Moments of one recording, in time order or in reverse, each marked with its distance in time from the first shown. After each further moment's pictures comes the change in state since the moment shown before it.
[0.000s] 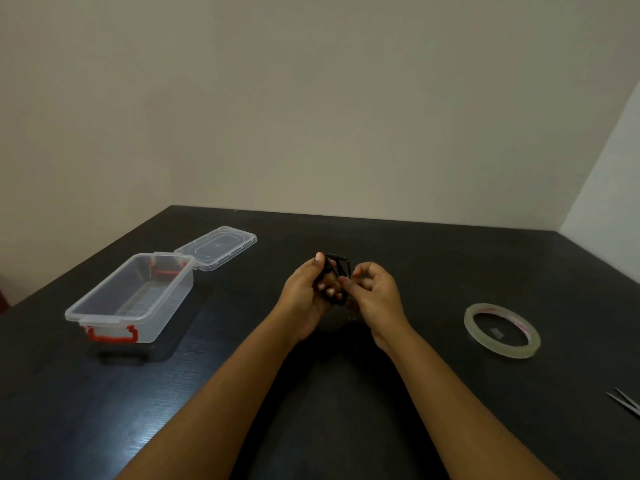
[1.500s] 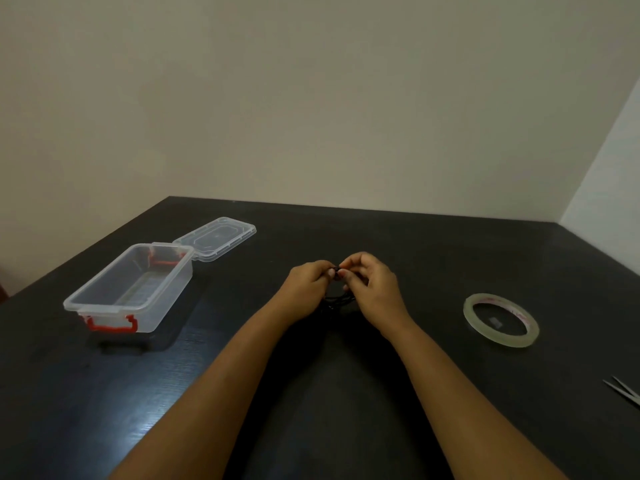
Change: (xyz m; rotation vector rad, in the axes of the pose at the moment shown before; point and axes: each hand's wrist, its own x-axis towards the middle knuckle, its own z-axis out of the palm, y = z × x) left_hand 0.014 0.000 -0.020 1.188 -0.098 0.250; right_hand 0.007 0.011 -0.007 -0.319 -0.052 -0.249
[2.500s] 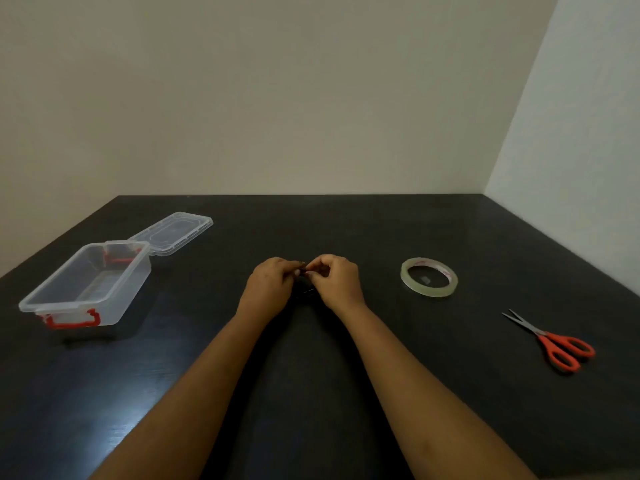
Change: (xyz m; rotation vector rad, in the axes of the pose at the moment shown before) left_hand -0.021 -0.004 0.031 0.313 0.146 0.115; right_hand -0.032 0.000 -0.011 -0.287 0.094 0.167
